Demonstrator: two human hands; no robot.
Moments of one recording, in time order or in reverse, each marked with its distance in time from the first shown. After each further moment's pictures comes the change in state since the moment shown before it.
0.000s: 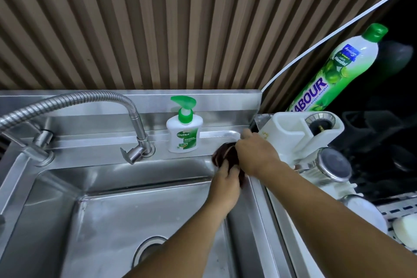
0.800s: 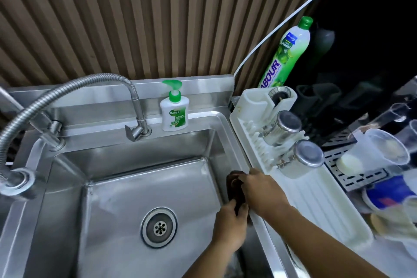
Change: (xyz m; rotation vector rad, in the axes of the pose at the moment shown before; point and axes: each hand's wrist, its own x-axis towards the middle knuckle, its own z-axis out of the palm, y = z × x) left_hand -0.151 -0.083 0.026 0.311 -0.167 -0.049; right_hand -0.186 -0.022 0.068 0.224 -0.023 0.137
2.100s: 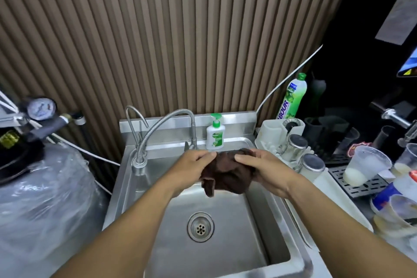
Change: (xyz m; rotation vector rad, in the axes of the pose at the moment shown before) left_hand -0.157 0.099 -0.224 -0.086 0.104 0.384; right_hand -0.106 -0.079 -0.130 1.596 -0.209 -0.262
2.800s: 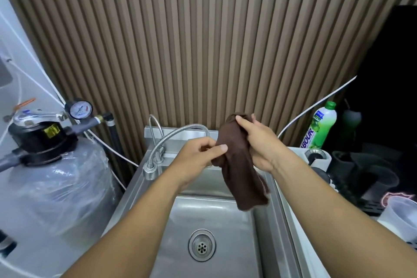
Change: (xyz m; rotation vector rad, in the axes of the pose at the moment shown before) left_hand 0.001 0.071 0.019 -0.226 0.228 0.154; right_hand 0.047 -0.107 0.020 0.269 0.017 -0.035
